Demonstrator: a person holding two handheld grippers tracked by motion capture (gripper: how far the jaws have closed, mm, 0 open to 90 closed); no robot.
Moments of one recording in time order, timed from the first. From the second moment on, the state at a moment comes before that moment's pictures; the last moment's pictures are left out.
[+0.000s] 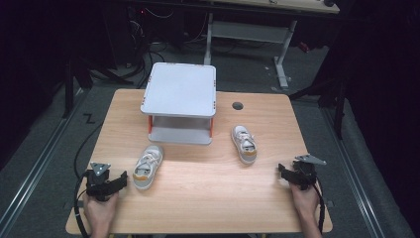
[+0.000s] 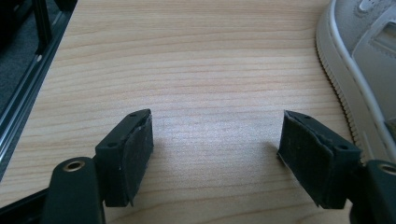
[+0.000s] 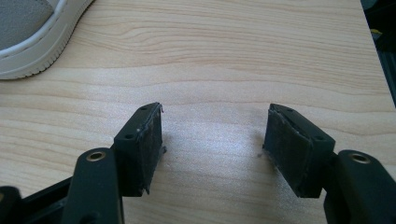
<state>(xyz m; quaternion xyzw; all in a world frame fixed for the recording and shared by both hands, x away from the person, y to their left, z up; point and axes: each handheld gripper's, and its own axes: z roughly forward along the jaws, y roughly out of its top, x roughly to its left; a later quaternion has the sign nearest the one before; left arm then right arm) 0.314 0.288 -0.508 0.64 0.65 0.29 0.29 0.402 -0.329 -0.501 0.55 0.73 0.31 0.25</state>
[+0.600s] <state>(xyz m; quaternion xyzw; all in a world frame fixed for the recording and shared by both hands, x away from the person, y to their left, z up) 0.313 0.286 -0.508 0.65 0.64 0.29 0.29 0.402 -0.329 -0.501 0.55 0.73 0.31 0.25</state>
